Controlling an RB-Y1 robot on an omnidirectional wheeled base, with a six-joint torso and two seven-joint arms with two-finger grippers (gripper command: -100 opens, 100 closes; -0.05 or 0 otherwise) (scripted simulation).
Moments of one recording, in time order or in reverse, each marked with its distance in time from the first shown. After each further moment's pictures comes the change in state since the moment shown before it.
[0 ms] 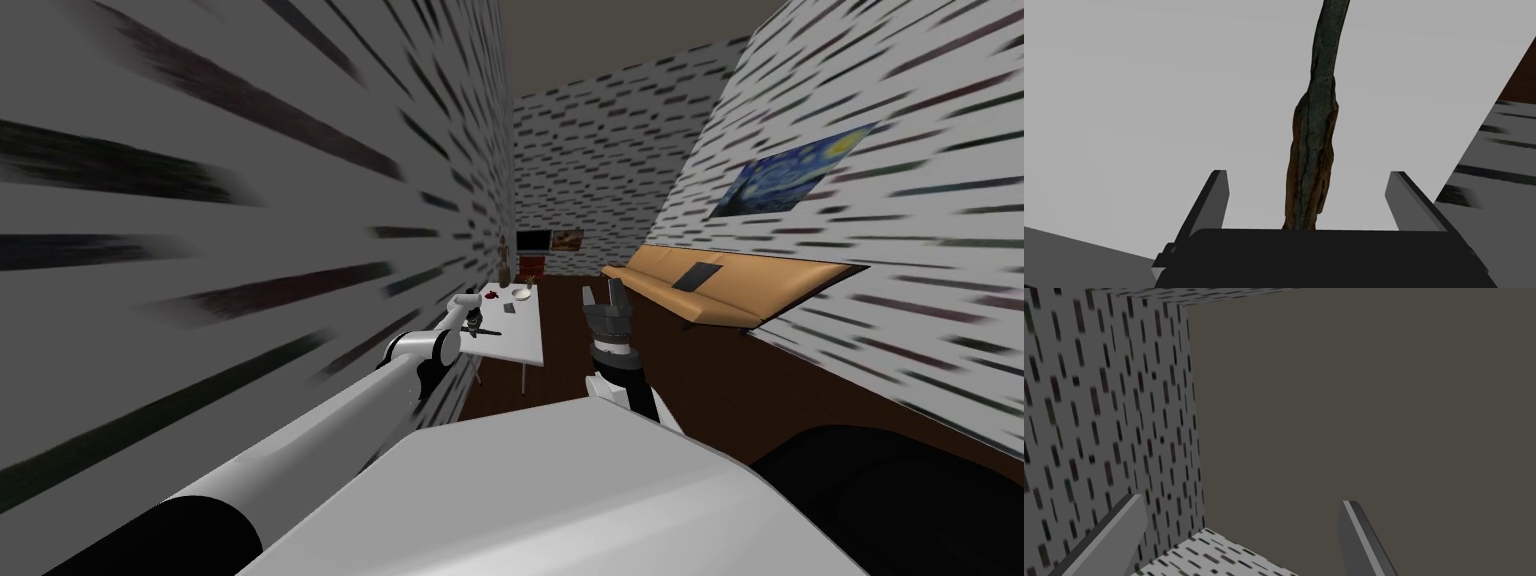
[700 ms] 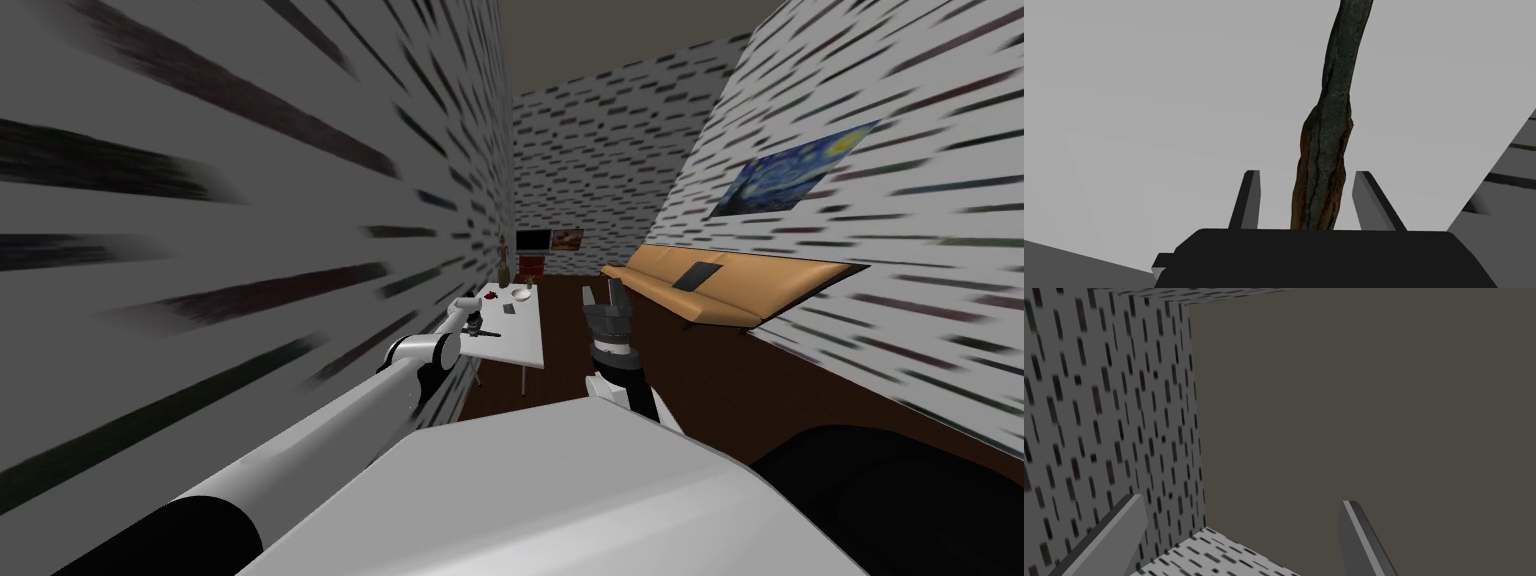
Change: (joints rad) left arm 0.035 -0.007 -0.009 -0.001 0.001 -0.035 0.003; right arm 0.000 0.000 0.000 0.000 0.000 0.000 0.000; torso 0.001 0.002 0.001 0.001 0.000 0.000
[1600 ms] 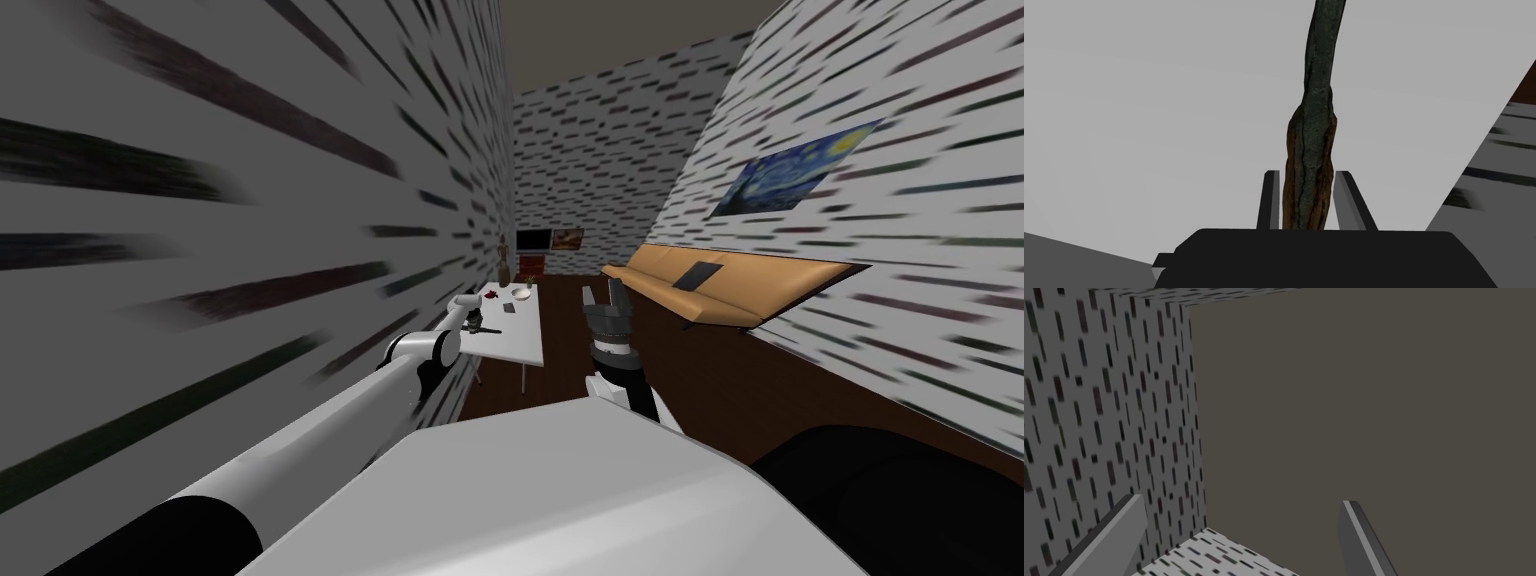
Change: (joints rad) left arm -0.029 0.005 0.008 0.000 -0.001 0.028 -0.001; right arm 0.000 0.000 0.000 0.000 0.000 0.000 0.000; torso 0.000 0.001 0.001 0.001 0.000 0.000
